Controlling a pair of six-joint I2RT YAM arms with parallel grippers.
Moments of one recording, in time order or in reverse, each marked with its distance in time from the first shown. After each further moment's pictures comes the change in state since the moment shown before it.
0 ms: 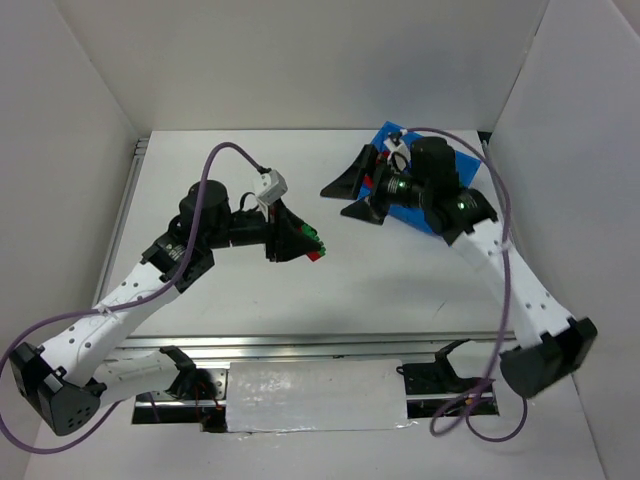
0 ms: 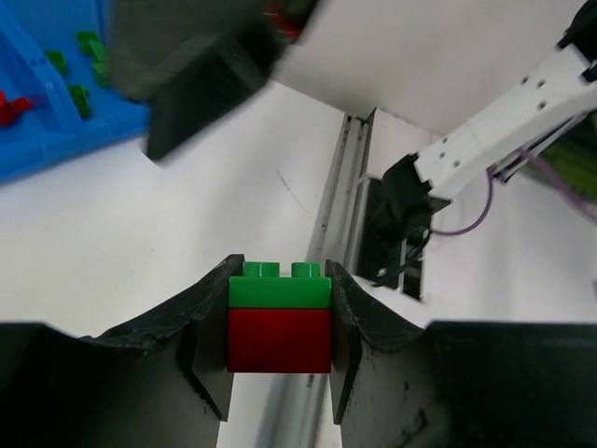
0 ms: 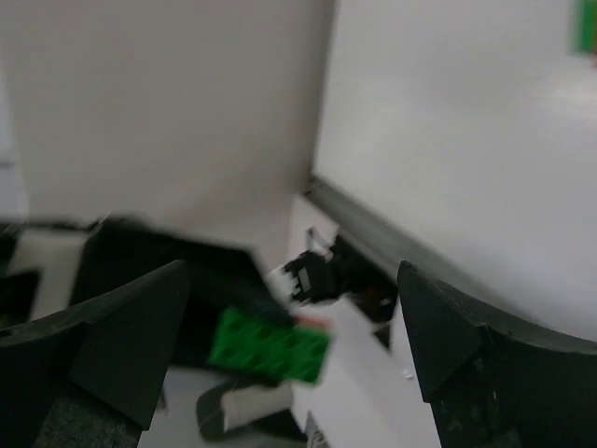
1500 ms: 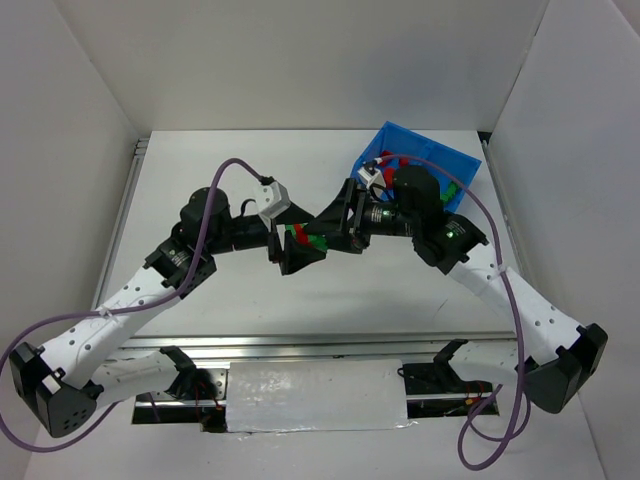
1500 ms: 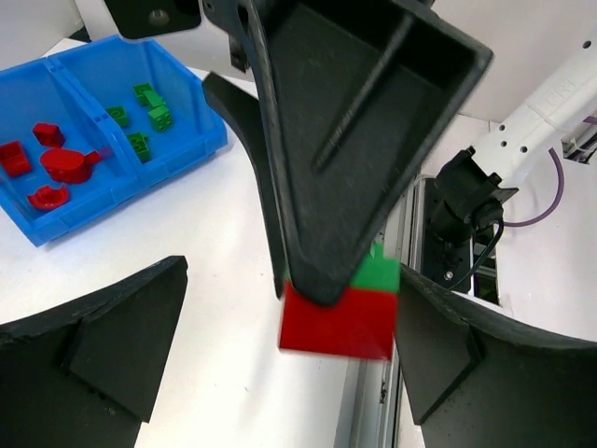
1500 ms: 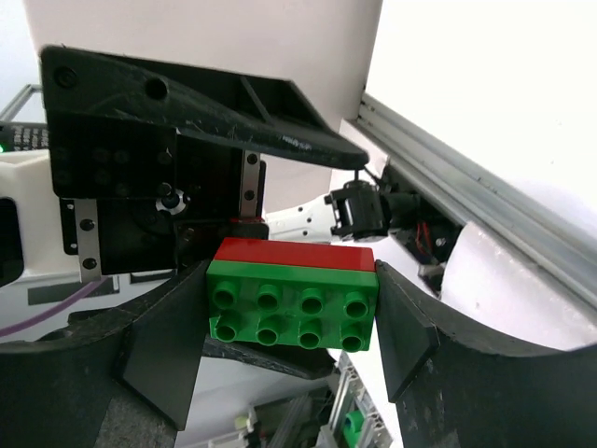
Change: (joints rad) left arm -0.036 -0.016 -0.061 0.097 -0.063 0.210; right arm 0.280 -0.172 -0.197 0.166 -0.051 0.212
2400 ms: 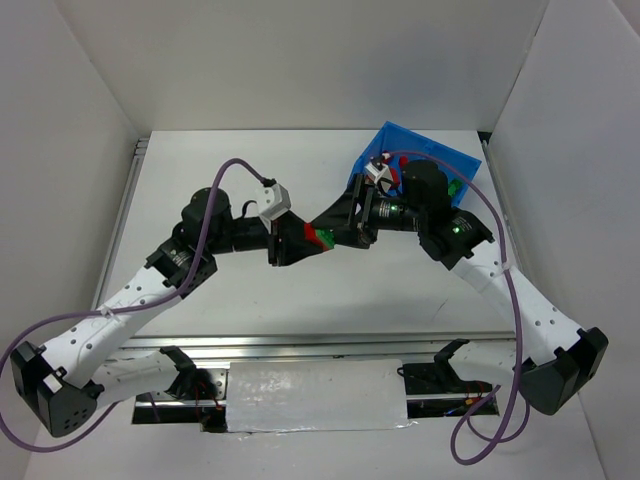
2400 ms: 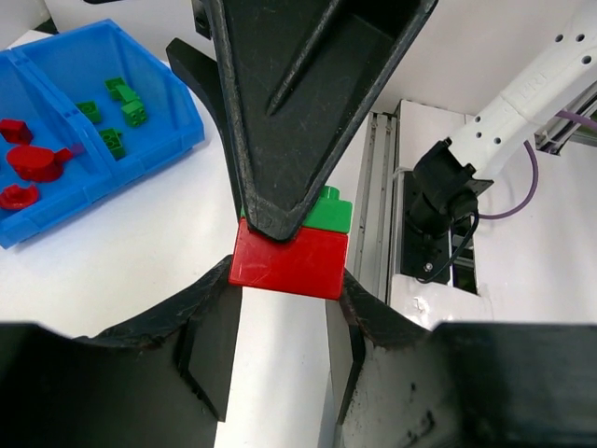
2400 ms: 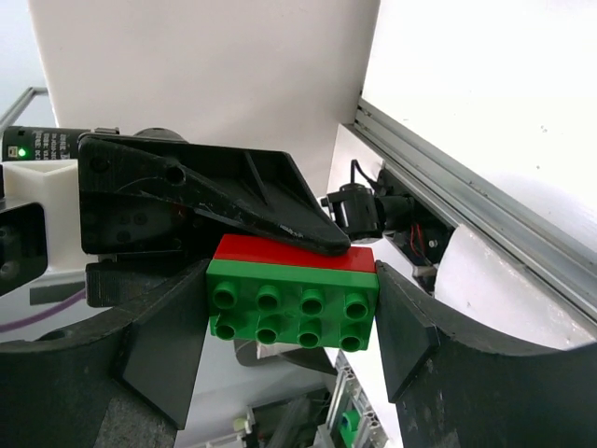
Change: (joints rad) left arm 0.002 0.001 -0.006 -0.002 0.053 -0.021; right arm -0.081 0.000 0.014 -0.022 -0.068 -0.047
